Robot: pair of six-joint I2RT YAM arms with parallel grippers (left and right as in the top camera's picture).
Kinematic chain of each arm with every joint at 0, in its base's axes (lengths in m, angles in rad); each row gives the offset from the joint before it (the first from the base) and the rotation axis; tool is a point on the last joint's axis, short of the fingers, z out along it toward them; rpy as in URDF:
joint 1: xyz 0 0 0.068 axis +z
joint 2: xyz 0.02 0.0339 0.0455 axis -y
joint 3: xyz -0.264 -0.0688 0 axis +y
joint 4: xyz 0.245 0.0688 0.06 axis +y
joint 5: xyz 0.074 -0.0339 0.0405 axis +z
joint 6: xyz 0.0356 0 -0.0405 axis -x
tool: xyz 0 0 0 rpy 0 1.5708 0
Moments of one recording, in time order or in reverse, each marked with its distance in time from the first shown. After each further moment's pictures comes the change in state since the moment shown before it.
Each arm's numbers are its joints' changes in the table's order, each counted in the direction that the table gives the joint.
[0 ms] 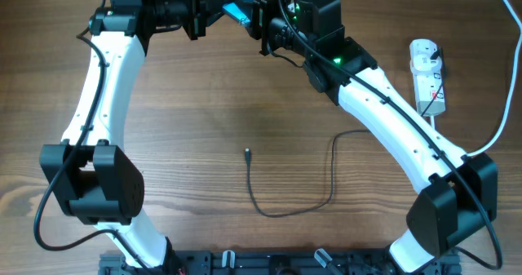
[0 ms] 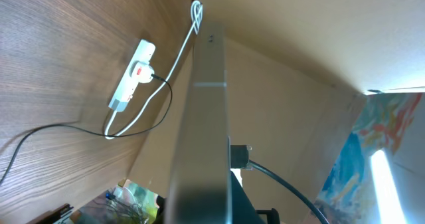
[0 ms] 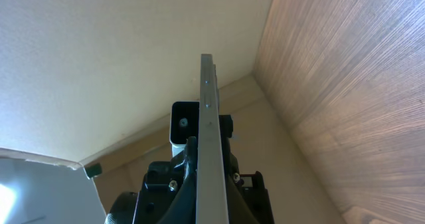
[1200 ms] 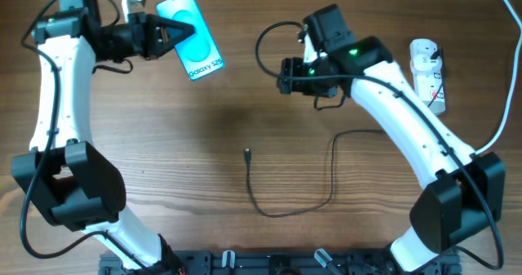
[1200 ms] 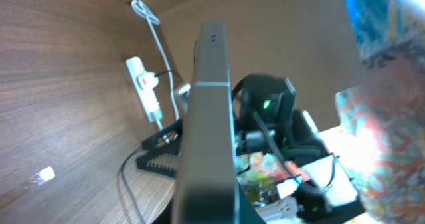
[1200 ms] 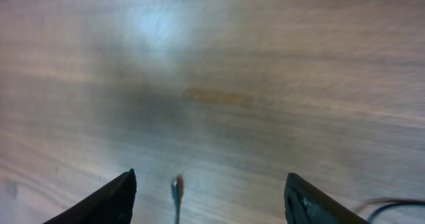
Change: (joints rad) left arm 0.240 0.000 -0.003 0.693 -0.388 -1.514; right arm -0.063 0.000 -0.002 0.875 -0.119 1.386
